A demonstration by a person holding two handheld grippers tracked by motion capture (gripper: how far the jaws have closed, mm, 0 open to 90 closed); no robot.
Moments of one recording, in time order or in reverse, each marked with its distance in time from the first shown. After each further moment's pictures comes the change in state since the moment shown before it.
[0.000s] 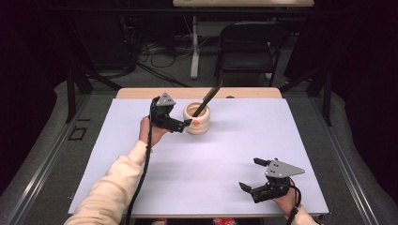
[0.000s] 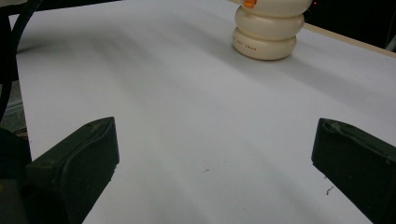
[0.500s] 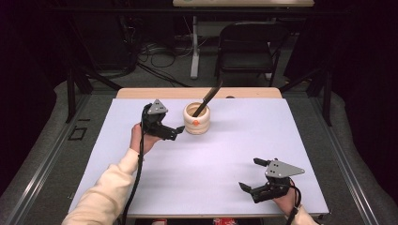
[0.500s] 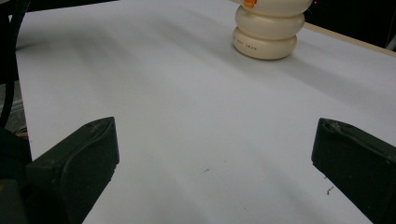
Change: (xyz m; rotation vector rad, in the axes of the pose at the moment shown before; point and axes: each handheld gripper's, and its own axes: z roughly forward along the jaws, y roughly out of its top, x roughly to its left) left arm -0.007 -0.019 -0.027 0.019 0.026 0.005; right arm 0.000 0.000 0.000 0.001 0.002 0.000
